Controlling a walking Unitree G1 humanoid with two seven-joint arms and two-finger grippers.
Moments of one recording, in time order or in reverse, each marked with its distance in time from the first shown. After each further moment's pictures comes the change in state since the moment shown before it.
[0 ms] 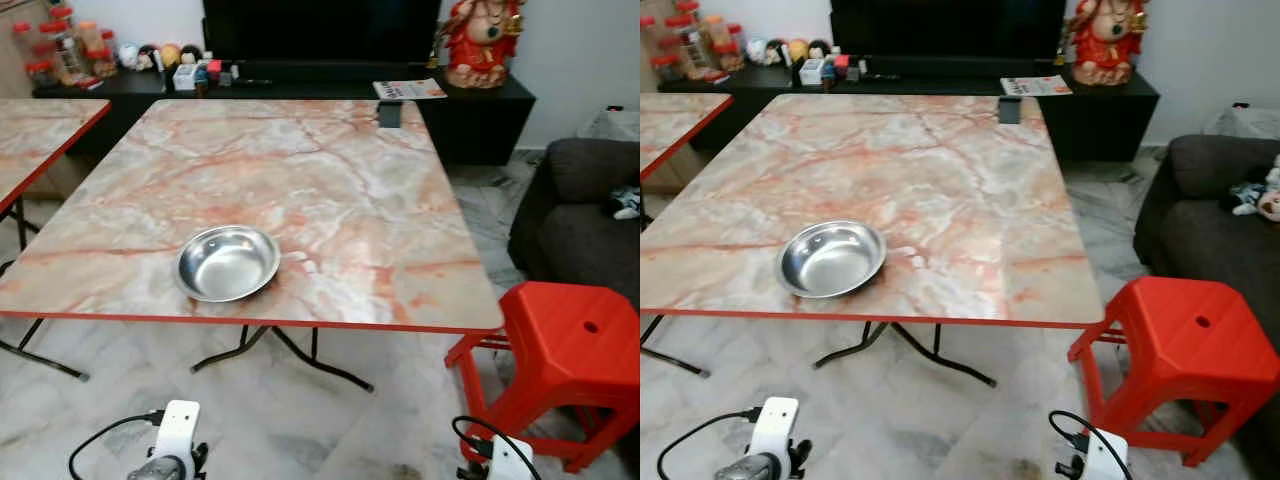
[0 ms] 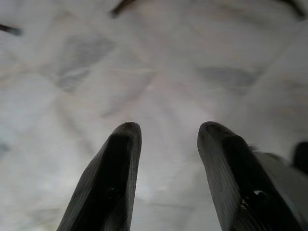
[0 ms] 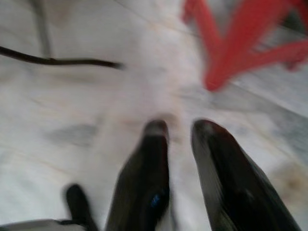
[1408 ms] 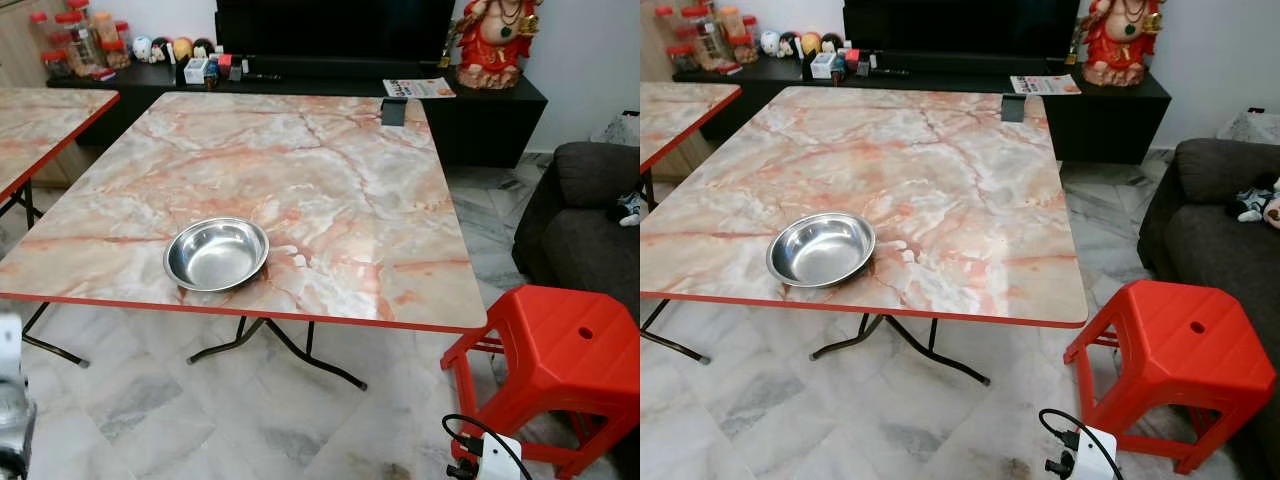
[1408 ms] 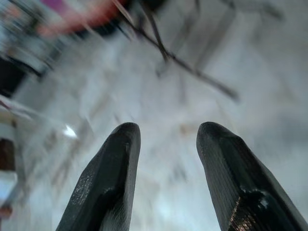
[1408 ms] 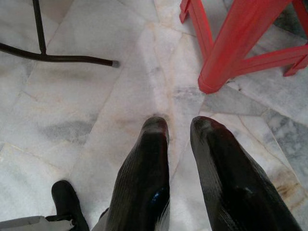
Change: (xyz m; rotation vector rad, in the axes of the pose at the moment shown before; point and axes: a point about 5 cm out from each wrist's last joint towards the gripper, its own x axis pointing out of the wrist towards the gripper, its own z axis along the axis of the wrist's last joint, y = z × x) left arm -0.050 0.157 0.059 0.031 -0.234 0.754; right arm -0.003 0.000 -0.007 0.005 0.007 0.002
